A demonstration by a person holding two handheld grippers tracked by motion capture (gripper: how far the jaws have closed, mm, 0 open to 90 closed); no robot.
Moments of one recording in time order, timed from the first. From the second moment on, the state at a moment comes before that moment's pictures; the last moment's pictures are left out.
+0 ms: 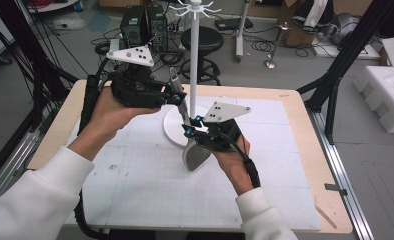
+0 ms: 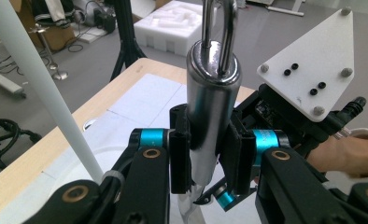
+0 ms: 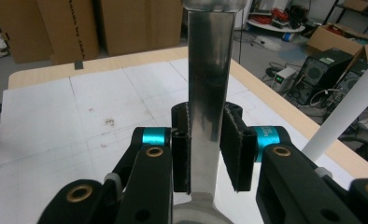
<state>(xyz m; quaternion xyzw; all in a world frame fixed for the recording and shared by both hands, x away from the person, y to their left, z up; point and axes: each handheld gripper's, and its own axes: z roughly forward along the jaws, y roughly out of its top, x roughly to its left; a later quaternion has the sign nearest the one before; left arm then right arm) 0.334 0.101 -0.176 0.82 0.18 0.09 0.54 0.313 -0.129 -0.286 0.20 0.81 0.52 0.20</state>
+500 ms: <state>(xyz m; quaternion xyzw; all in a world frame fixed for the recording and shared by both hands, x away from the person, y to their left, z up) 0.340 0.102 -0.173 0.82 0.17 0.09 0.54 0.313 -0.138 -0.285 0.20 0.79 0.55 0.17</state>
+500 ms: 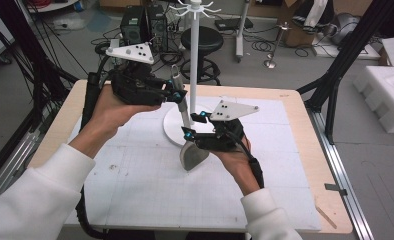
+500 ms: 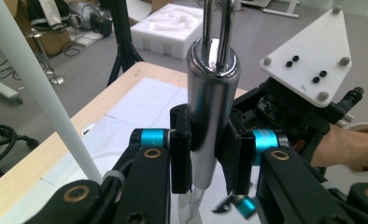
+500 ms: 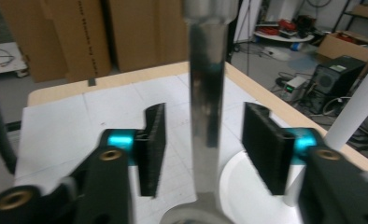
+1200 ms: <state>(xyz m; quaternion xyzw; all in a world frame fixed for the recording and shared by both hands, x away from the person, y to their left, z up) 0.373 0.092 -0.164 0.83 0.16 0.09 0.52 0.277 -0.218 -0.307 0.19 0.77 0.59 0.15</state>
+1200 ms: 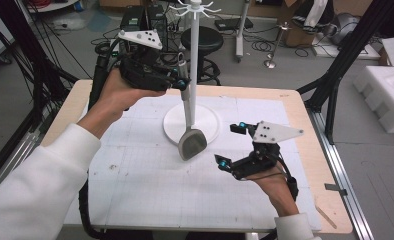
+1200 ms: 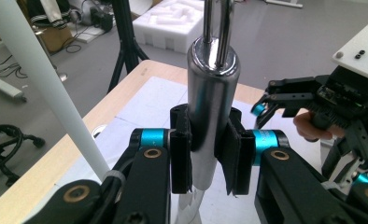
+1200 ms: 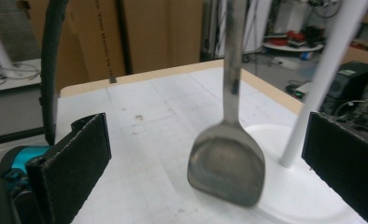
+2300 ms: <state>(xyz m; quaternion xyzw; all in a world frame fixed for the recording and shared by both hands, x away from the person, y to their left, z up) 0.422 0.072 -0.137 0.84 0.16 0.09 0.50 0.245 -0.295 -0.344 0.23 0.74 0.60 0.18</state>
